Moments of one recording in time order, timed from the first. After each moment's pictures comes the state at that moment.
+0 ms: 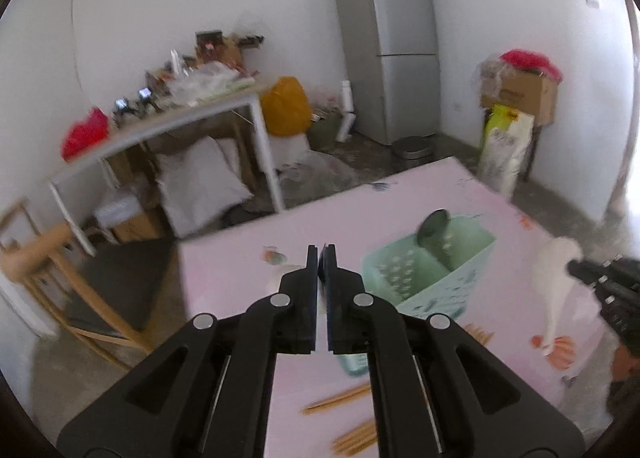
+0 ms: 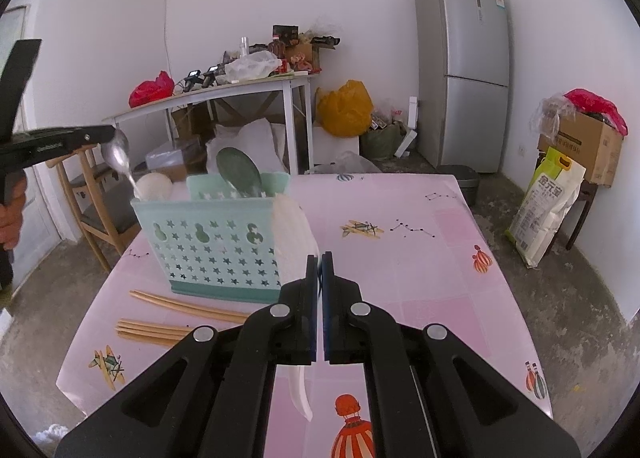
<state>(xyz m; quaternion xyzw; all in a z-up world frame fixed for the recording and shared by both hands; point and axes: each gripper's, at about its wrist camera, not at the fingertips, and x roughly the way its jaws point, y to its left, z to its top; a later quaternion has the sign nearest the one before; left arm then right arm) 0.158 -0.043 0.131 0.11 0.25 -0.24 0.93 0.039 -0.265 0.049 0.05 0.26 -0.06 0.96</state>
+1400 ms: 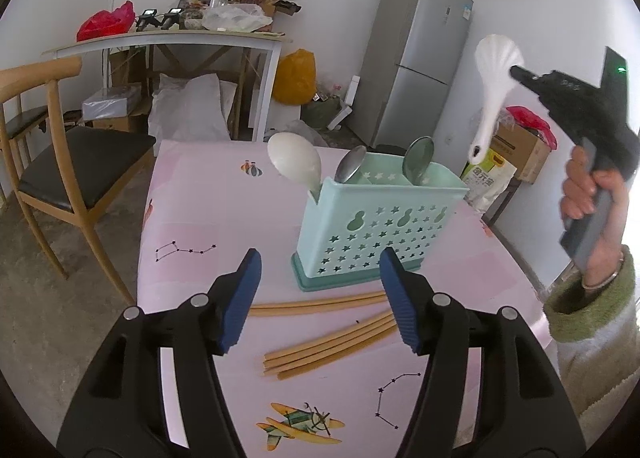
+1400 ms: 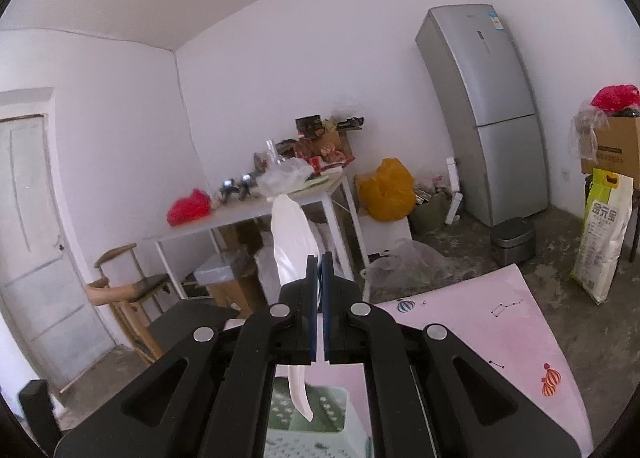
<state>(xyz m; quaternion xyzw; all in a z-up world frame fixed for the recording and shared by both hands) 0.098 0.021 0.043 -0.05 0.30 -0.24 0.92 0.133 -0.297 0.148 0.15 0.10 0.01 0.98</state>
